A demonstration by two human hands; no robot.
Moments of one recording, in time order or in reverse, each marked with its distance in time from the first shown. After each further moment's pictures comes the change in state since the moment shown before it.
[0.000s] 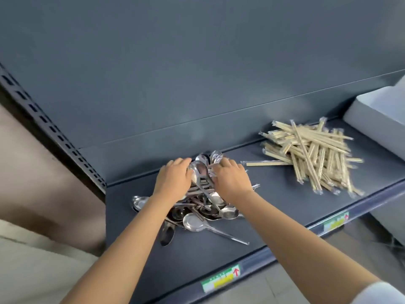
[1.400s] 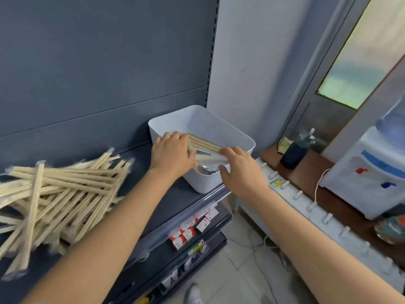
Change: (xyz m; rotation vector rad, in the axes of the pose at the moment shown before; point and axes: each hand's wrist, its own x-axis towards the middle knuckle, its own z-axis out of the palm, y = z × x) left_hand 0.181 0.636 0.137 0.184 0.117 0.353; right_hand -0.166 0.620 -0.131 0.140 0.255 0.349
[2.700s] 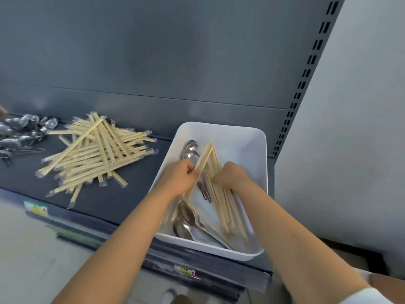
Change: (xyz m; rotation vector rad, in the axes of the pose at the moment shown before) left_hand 0.109 0.045 0.110 -0.426 -0.010 -1.099; right_hand 0.283 0.068 0.119 0.206 -0.808 -0.436
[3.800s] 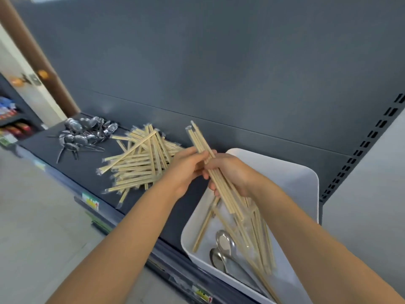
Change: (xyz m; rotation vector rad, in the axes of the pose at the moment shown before) left_hand -0.014 0.003 -0.105 -1.112 0.177 -0.124; right_hand -0.022 -0.121 -0.028 0.736 -0.540 -0.438
